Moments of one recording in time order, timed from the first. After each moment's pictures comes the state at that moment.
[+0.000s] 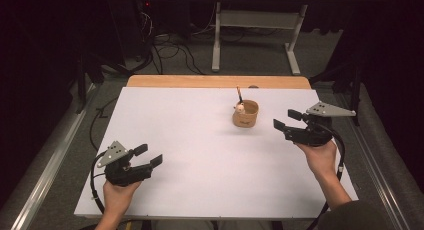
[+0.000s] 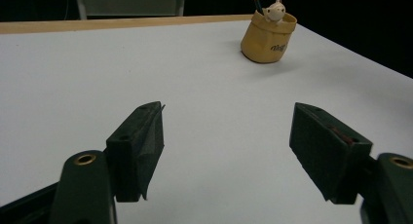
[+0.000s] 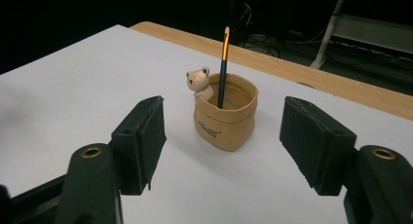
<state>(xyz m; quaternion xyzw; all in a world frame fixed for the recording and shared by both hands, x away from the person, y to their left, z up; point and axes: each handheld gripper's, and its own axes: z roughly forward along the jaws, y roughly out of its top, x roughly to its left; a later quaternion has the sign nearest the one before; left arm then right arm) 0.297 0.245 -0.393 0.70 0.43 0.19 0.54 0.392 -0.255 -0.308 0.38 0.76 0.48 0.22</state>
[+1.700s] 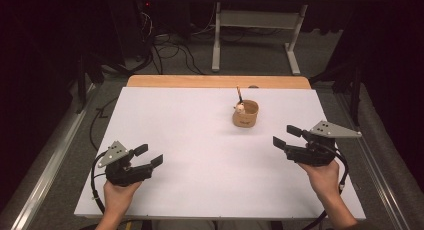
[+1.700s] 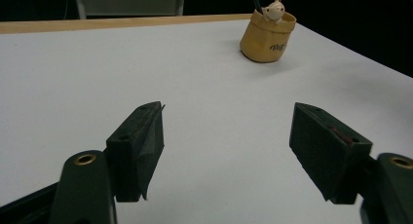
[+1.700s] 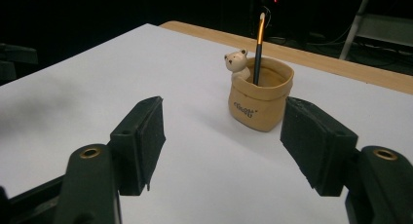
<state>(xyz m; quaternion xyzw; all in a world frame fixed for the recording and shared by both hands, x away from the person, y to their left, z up) 0.297 0.244 -0.393 0.70 0.43 0.19 0.54 0.350 -0.257 -0.323 0.36 0.76 0.51 0.19</state>
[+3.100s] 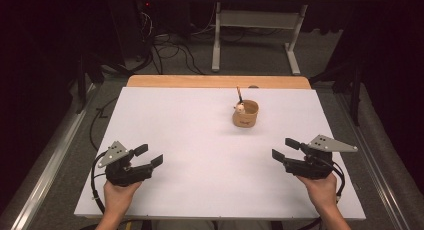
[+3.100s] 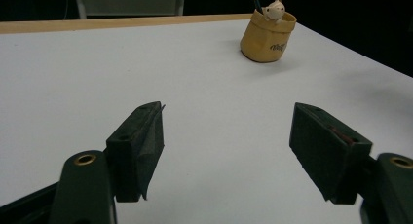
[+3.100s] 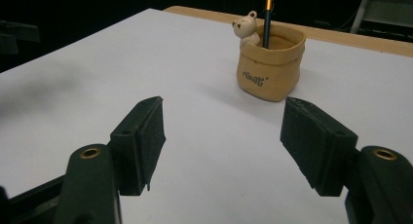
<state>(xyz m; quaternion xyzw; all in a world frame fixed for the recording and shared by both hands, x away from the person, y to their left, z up) 0.297 0.244 -0.393 0.70 0.43 0.19 0.54 0.333 -0.261 -0.353 0.37 0.76 0.50 0.18</state>
